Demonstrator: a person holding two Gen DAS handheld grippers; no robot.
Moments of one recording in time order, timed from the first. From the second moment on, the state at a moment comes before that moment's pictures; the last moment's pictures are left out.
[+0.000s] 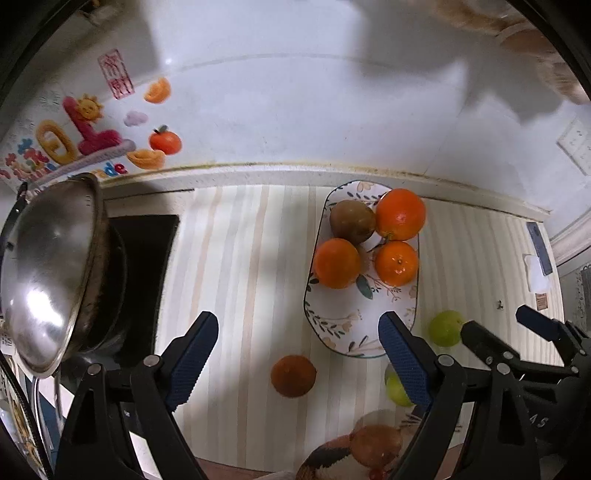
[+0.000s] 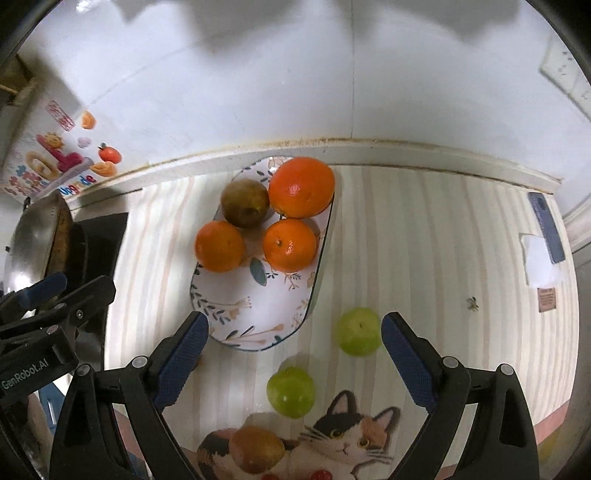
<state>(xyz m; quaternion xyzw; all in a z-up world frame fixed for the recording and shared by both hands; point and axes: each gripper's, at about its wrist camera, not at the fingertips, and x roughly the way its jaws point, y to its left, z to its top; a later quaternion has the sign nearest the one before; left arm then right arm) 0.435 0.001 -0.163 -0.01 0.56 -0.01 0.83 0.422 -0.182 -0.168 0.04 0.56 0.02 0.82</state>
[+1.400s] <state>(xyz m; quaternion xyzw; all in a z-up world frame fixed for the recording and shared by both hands) 0.340 -0.030 -0.278 -0.07 0.70 -0.11 0.71 0.331 -0.236 -0.257 0.21 0.64 0.02 0.74</state>
